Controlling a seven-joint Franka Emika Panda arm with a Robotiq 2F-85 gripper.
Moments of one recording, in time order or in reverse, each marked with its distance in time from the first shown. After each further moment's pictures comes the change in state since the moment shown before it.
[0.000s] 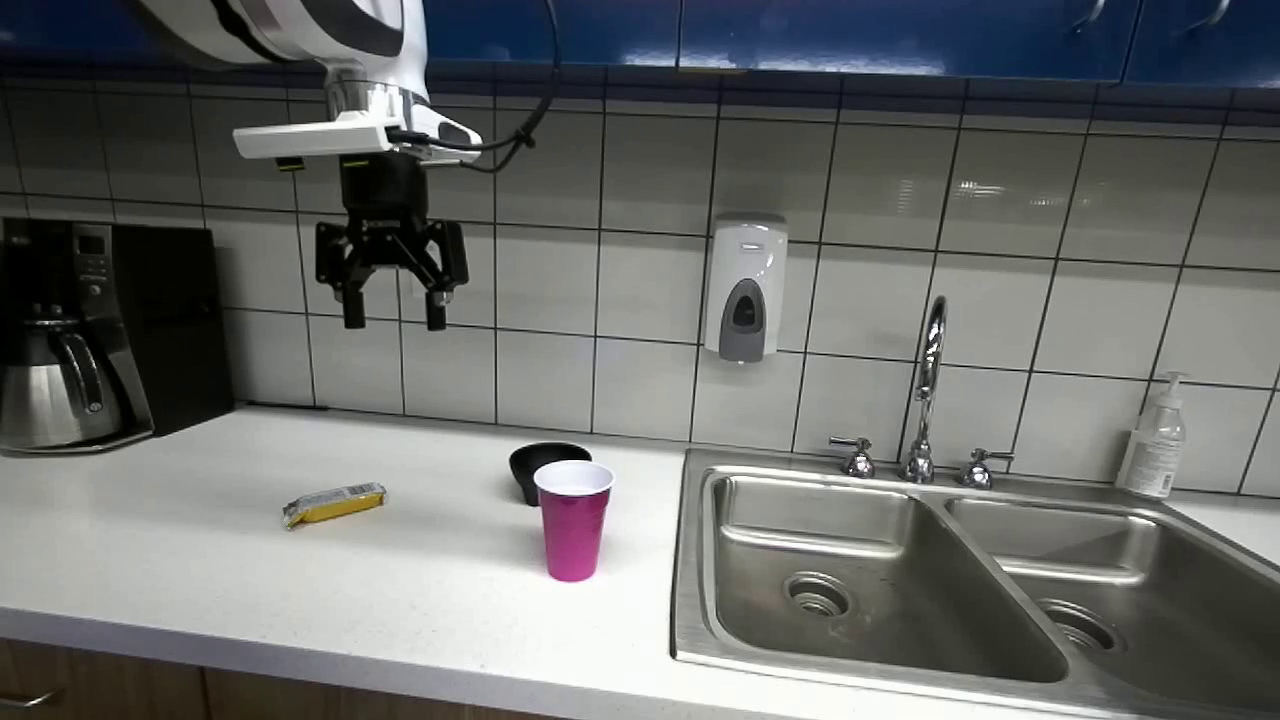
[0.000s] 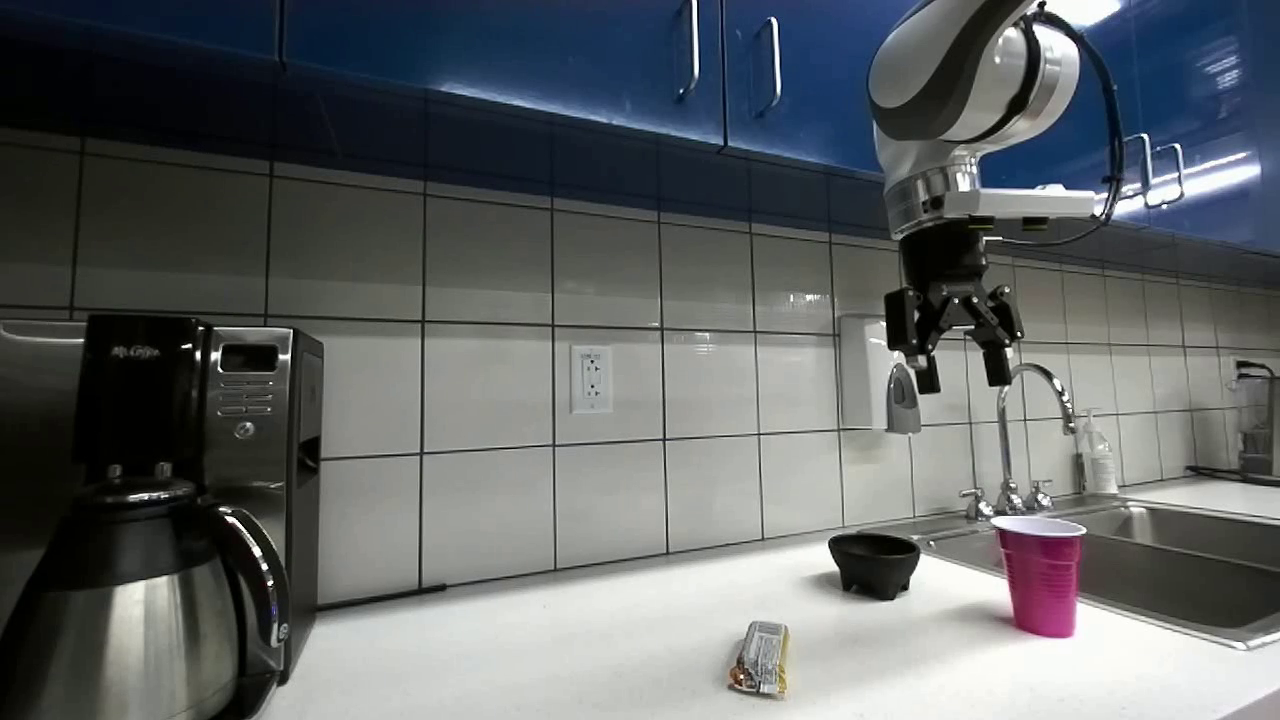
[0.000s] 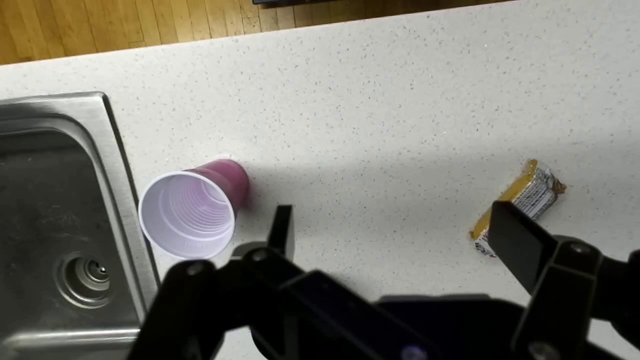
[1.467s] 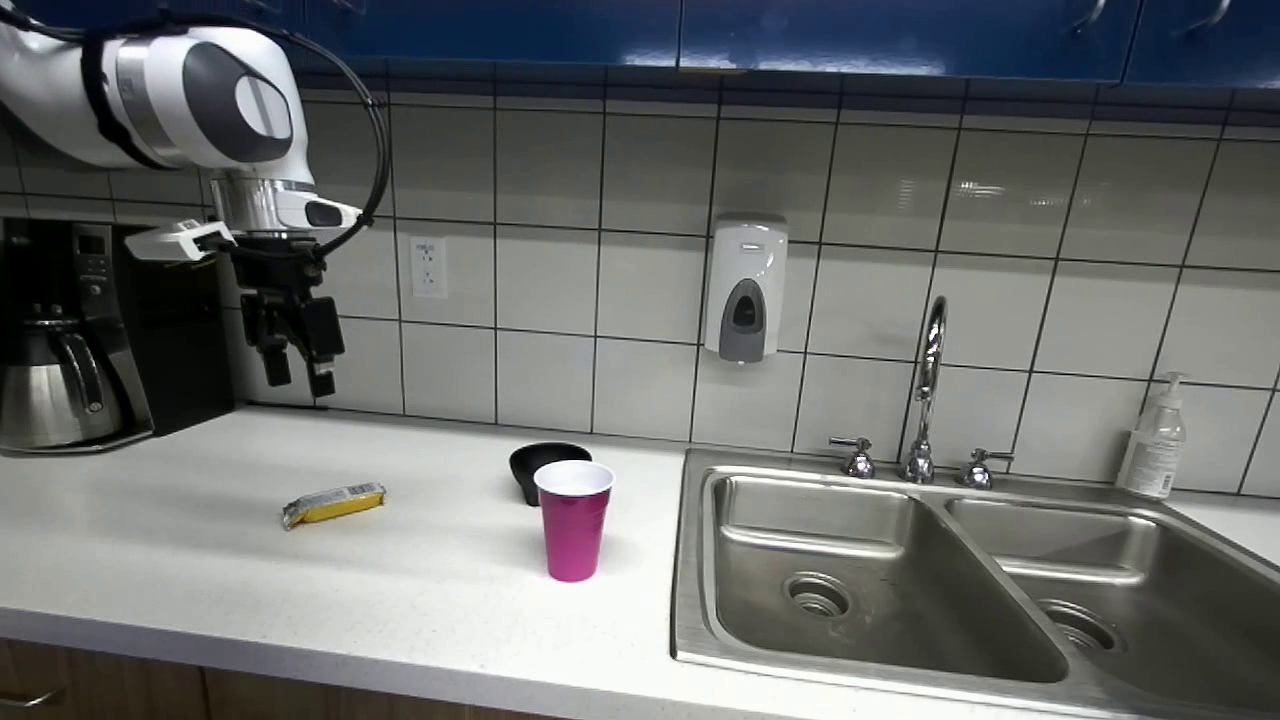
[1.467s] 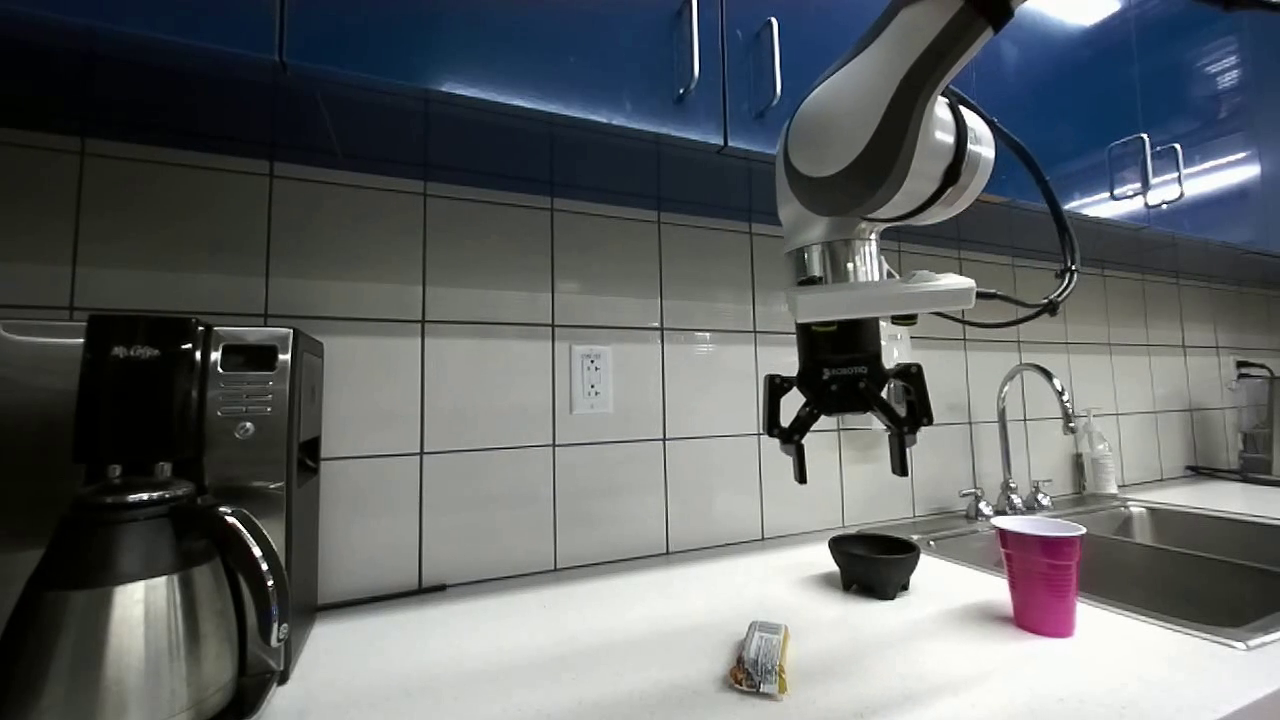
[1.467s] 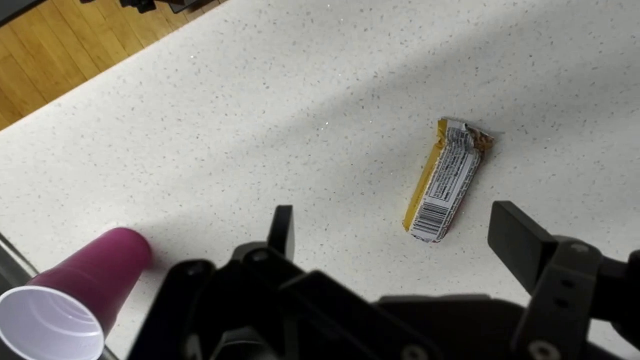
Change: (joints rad) arm 0.072 0.114 0.222 -0.121 0.053 0.312 0.614
